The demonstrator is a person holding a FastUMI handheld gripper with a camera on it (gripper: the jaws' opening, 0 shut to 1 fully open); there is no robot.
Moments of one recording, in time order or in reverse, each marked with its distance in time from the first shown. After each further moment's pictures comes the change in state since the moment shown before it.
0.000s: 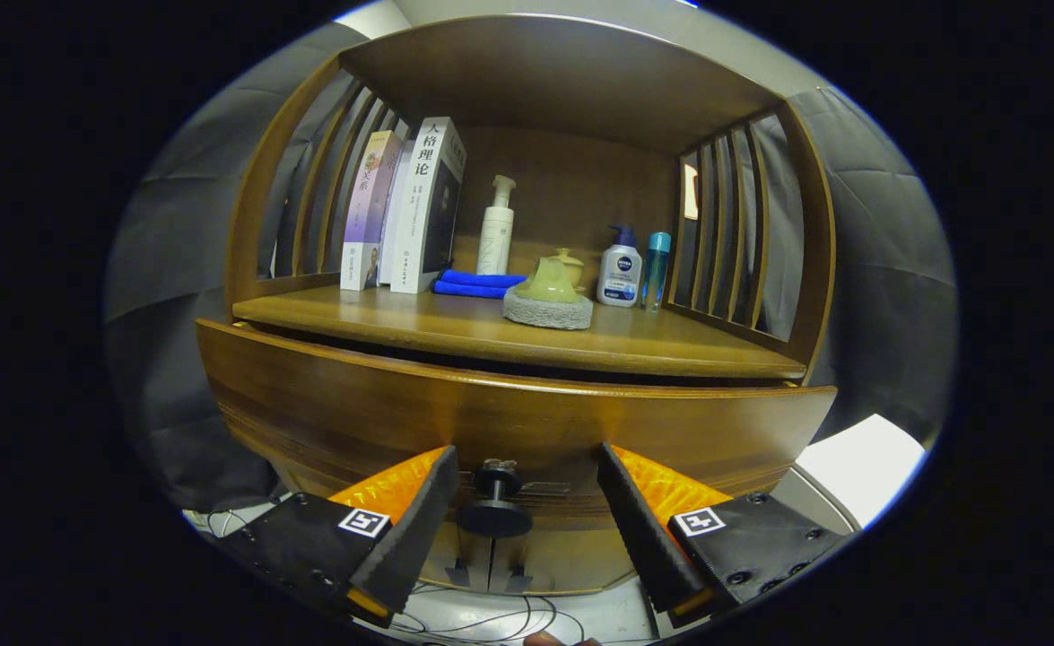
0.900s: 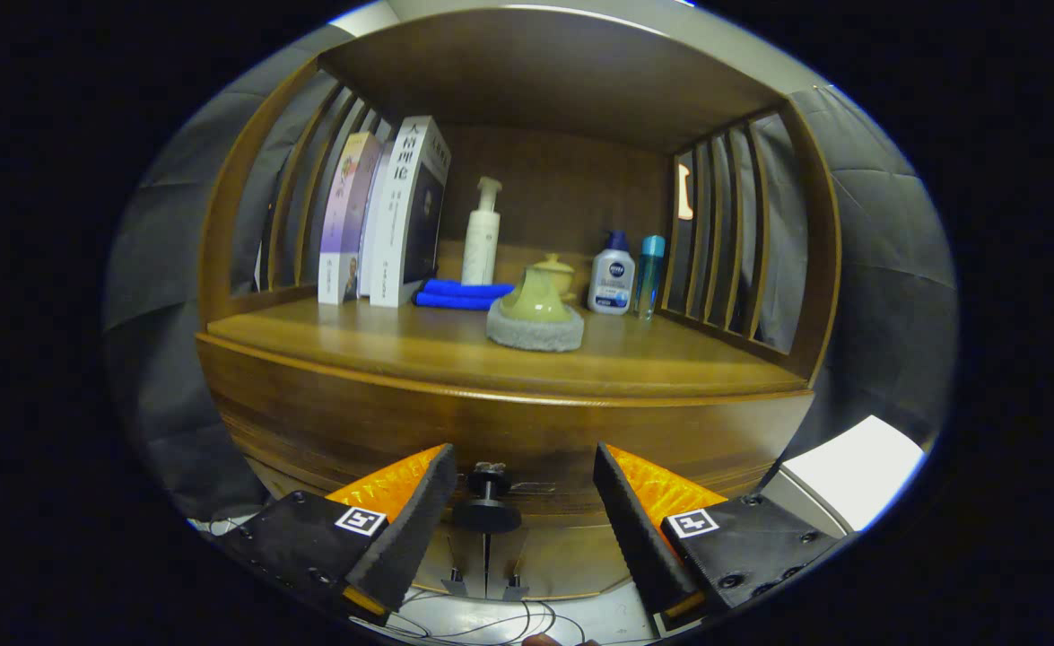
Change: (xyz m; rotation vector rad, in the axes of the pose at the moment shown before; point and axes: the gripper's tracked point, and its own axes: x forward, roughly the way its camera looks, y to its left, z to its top) arm -0.002 -0.013 0.028 0.027 -0.031 -0.025
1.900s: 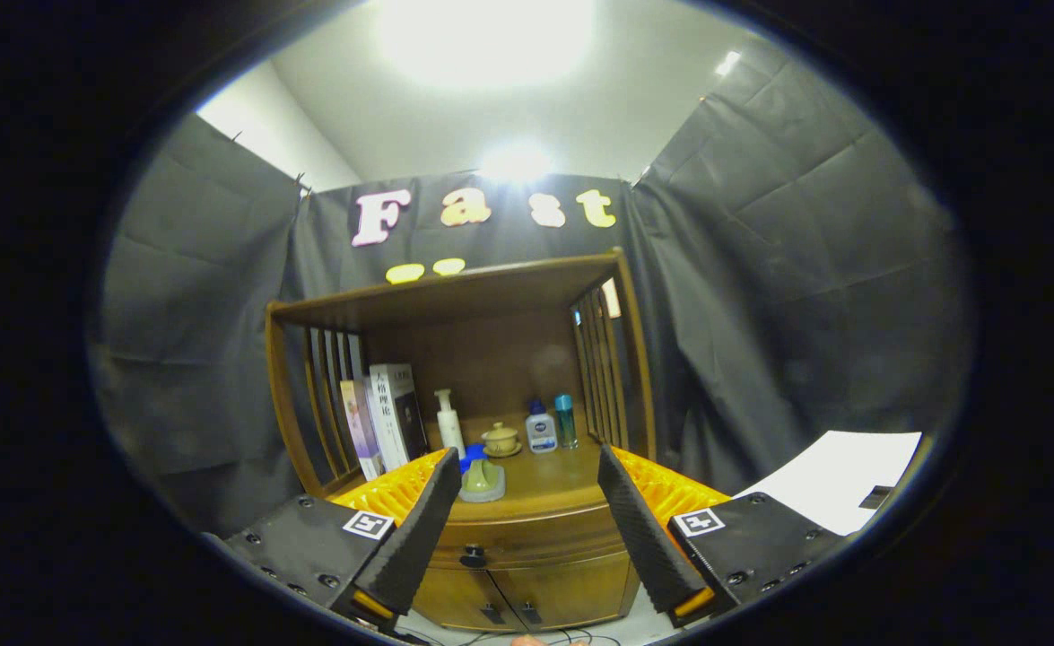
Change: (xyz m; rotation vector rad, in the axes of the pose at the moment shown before) arm -0.220 -0.137 0.173 0.259 -0.352 -0.034
